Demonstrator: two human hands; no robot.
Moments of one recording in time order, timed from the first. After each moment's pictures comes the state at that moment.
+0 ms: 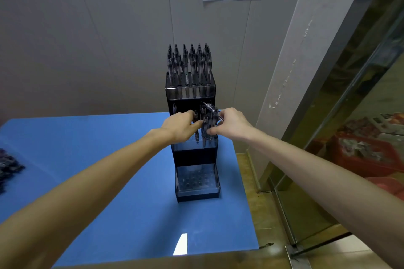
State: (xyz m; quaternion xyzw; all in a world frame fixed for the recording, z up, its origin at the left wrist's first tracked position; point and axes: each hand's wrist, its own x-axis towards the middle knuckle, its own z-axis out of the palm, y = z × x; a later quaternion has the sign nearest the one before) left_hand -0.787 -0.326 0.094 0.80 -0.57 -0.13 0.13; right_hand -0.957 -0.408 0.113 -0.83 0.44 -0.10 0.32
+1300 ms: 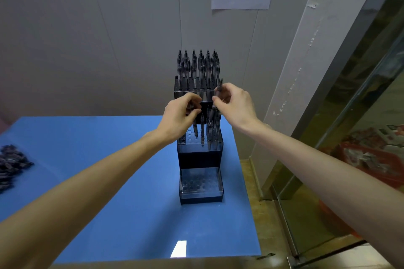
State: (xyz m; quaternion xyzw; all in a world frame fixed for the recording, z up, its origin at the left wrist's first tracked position) left_hand -0.782 -0.299 0.120 0.68 -0.60 -0.02 0.43; right_hand -0.942 -0.405 0.149 -0.83 0.34 -0.36 0.26
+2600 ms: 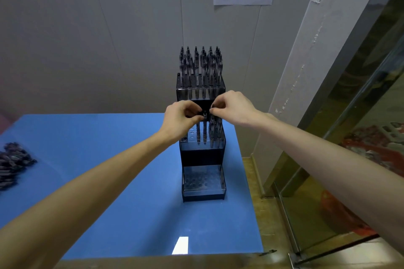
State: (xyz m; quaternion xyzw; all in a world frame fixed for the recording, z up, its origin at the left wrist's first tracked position) left_hand -0.777 -0.299 0.102 0.73 -0.53 -0.08 0.43; right_hand -0.935 -0.419 0.150 -0.92 0.31 -0.14 0.19
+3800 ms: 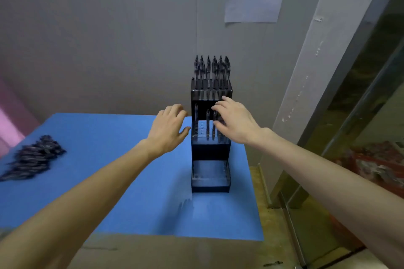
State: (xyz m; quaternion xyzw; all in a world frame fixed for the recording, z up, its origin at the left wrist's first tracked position) left_hand -0.770 -0.206 0.106 0.77 -0.60 0.18 0.12; right_hand -0.963 -0.354 0.143 -0.97 0.22 -0.14 0.00
